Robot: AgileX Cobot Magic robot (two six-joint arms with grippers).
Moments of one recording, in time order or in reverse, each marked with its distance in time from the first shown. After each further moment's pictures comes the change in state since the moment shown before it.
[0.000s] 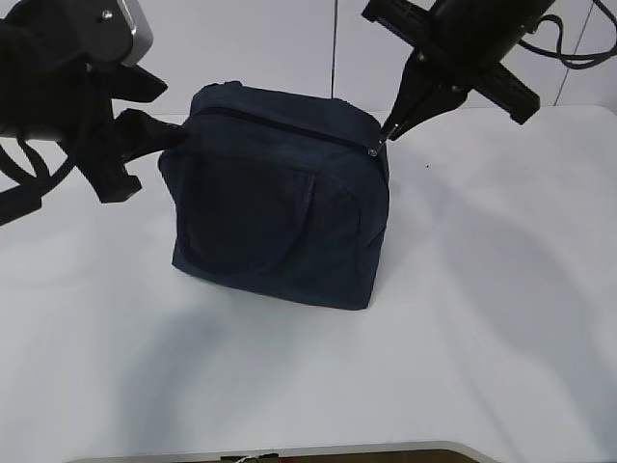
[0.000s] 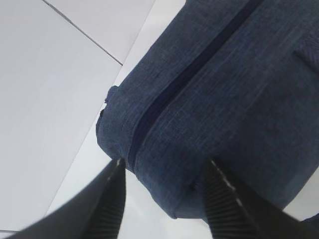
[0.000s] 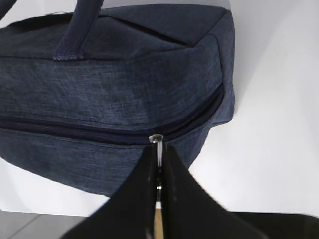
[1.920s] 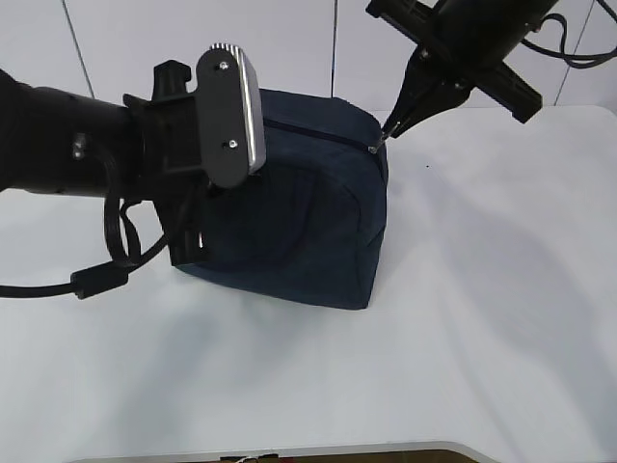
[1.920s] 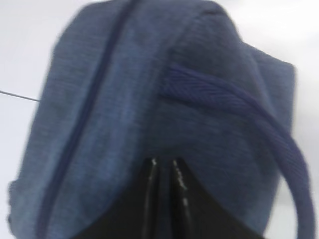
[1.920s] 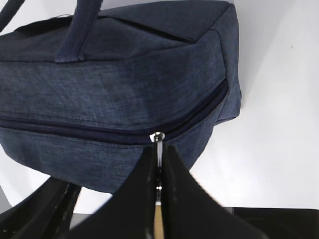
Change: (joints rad) left arm -0.172 0.159 0.000 0.178 -0.107 0.075; right arm -0.017 -0.002 0.000 0.027 0.001 0.003
